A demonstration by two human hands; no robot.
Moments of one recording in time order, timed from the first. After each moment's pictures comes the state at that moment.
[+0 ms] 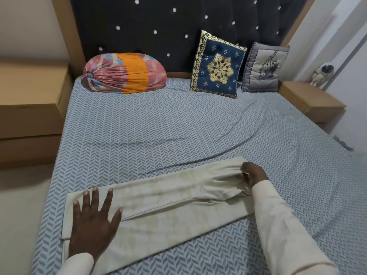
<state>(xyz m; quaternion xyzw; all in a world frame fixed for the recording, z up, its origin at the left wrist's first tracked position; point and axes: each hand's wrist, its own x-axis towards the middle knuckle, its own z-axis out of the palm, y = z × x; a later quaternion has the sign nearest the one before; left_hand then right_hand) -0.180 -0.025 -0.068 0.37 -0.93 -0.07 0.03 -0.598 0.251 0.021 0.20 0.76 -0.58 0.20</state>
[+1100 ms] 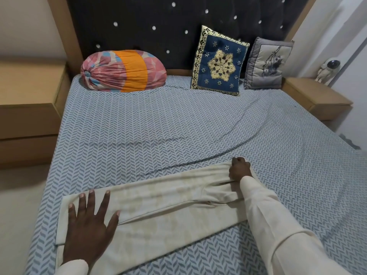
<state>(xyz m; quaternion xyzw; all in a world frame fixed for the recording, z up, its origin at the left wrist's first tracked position) -0.183 -0.024 -0.067 0.38 -0.92 -0.07 0.02 -0.638 0.221 -0.044 -0.16 0.98 -0.01 0.14</state>
